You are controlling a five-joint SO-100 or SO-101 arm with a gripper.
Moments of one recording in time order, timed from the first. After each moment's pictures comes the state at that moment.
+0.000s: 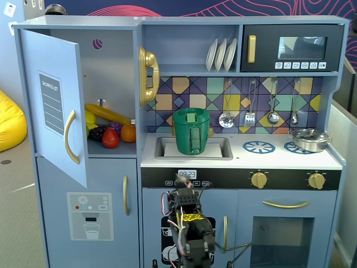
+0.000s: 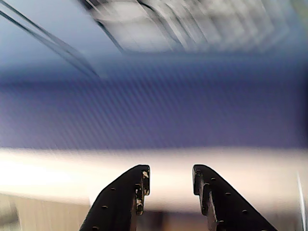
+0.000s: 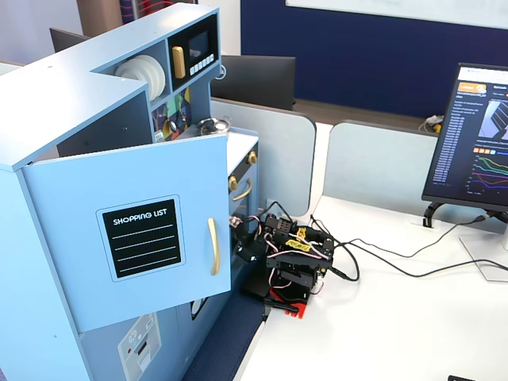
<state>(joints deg) -13.6 181.7 167.6 64.9 -85.8</state>
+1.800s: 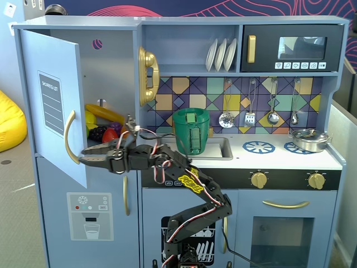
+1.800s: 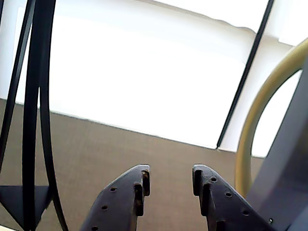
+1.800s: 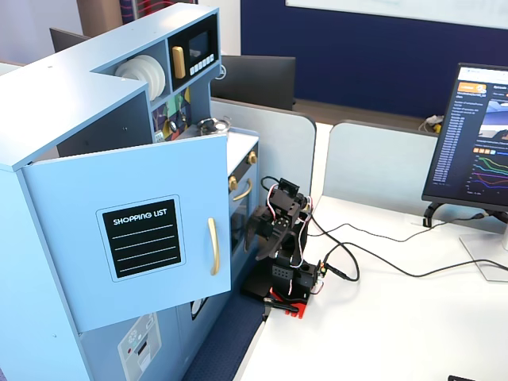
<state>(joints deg) -91.8 145.5 107.9 33.7 -110.0</state>
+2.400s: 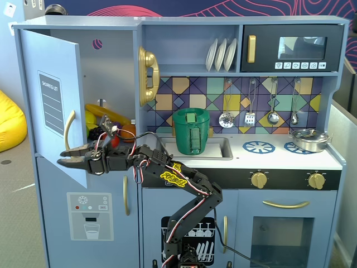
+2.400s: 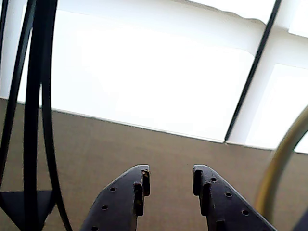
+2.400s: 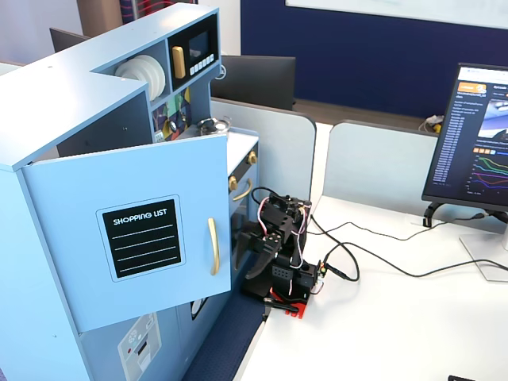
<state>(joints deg) -88.9 132.9 103.3 24.3 -107.3</state>
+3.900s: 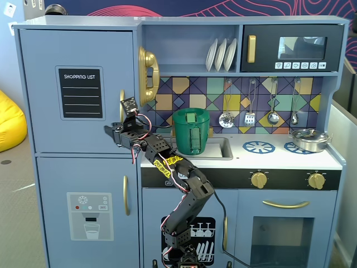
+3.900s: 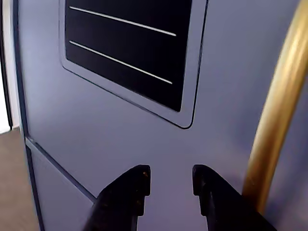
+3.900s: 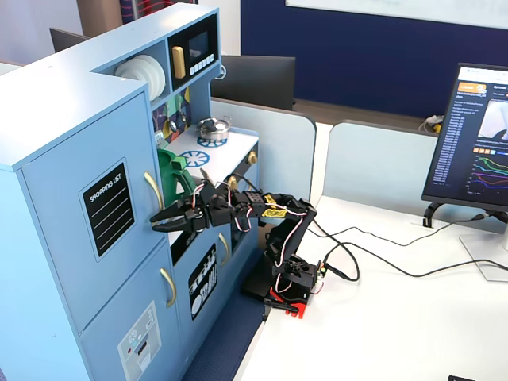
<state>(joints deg) -42.5 122.3 101.3 14.4 -98.4</state>
